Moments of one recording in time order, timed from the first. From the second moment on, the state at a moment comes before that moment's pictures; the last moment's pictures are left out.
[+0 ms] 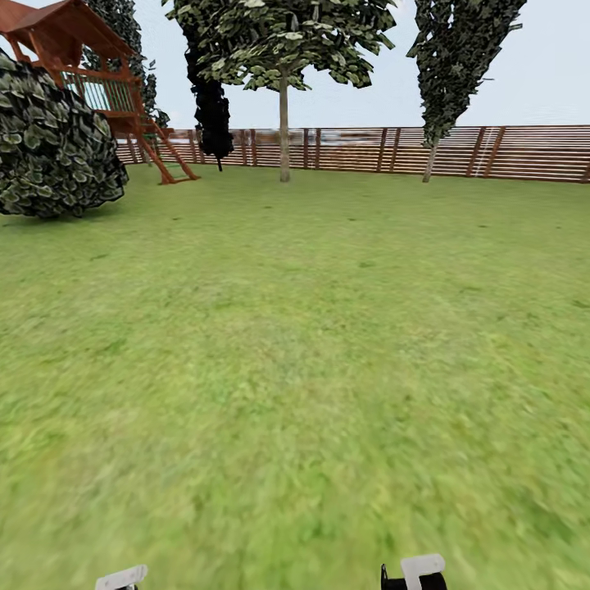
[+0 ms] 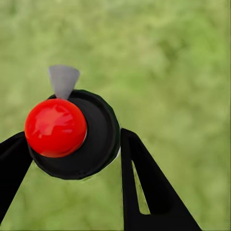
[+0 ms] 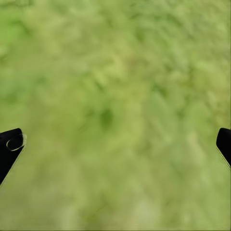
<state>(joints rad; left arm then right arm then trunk) -0.34 0.13 0.61 -0.14 -0.34 -0.39 -0.07 -0.40 0.04 -0.05 -0.03 0.32 -0.49 -0.34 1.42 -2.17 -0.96</state>
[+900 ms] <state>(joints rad) -0.34 0.13 0.61 -0.14 -0.34 -0.39 -0.07 -0.40 0.04 -0.05 -0.02 0.32 -0.49 -0.34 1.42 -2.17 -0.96</state>
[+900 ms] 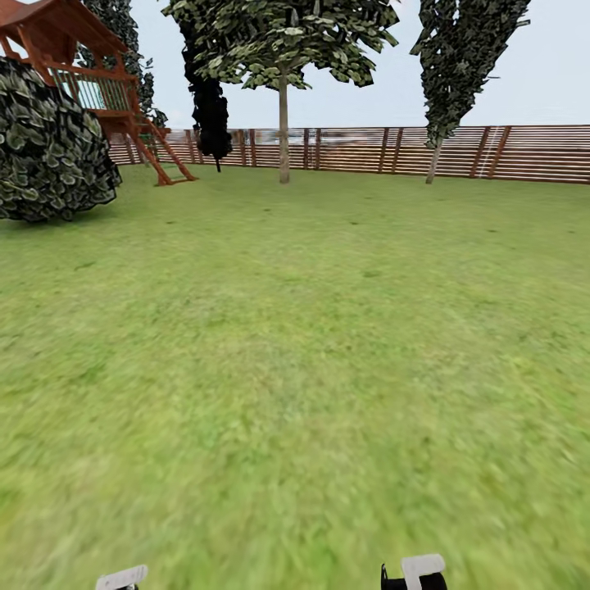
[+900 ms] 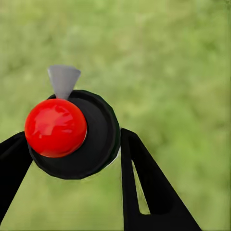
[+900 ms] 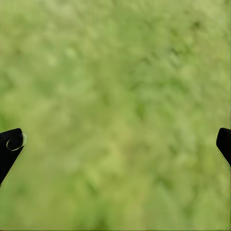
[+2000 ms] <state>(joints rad) -0.34 0.13 0.61 -0.14 -0.34 -0.39 -0.07 -0.40 0.04 -0.05 -0.02 0.32 -0.49 -0.34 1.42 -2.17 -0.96</state>
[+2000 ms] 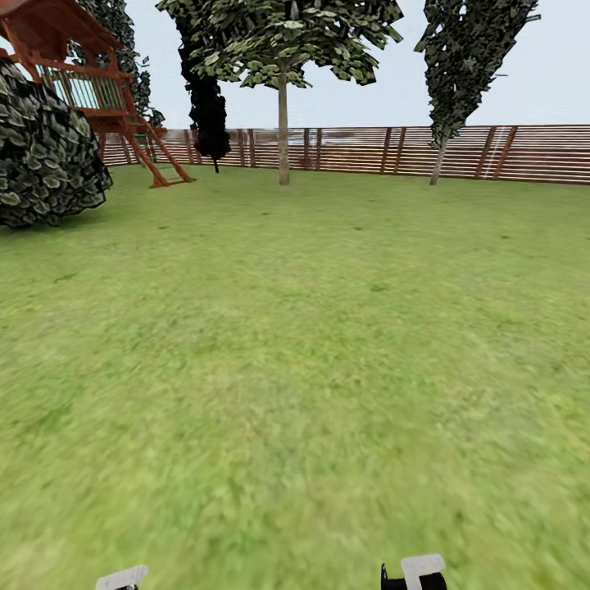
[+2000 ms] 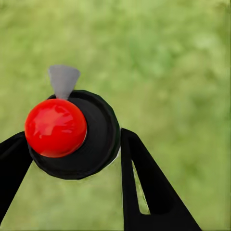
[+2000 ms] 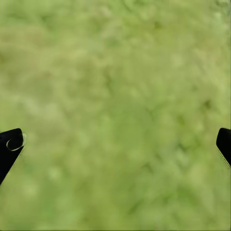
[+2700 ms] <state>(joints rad) -0.34 0.13 0.61 -0.14 -0.34 -0.39 -0.07 -0.40 0.04 -0.05 -0.02 0.32 -0.49 -0.34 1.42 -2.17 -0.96</state>
